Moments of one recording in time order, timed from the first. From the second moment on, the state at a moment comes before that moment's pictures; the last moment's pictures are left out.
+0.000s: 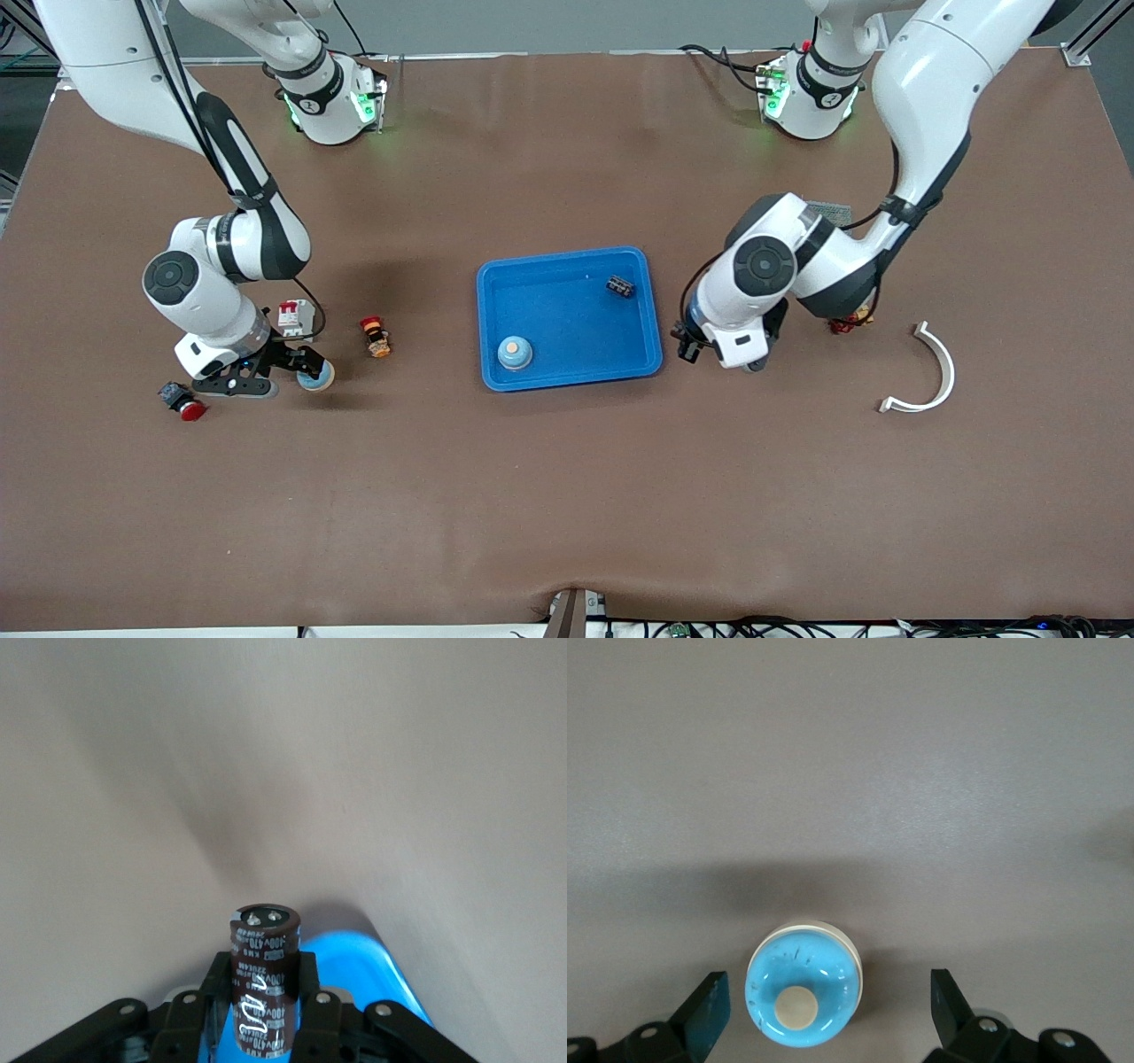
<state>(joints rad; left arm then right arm) 0.10 0.61 -0.73 -1.77 0.36 2.19 -1.90 0.03 0.43 0.01 -2.13 -0.07 2.68 0.14</state>
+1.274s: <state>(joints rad) -0.13 0.78 -0.60 -1.72 0.37 2.34 -1.99 0.04 0.49 0.01 -2.13 -0.07 2.73 0.23</state>
